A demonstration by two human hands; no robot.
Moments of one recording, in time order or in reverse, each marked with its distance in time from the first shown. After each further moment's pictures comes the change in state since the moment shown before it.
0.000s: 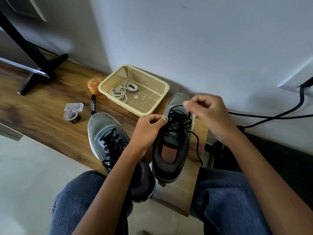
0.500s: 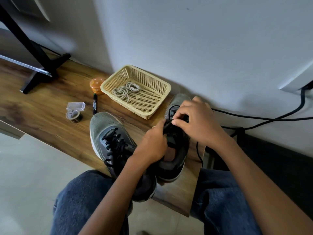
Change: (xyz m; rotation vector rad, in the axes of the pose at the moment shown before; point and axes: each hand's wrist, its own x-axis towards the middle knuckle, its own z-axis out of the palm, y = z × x) left_hand -0.013 -0.014 0.003 0.741 -0.124 0.148; right_hand 0.003 0.006 0.026 -0.696 -0.078 -0.218
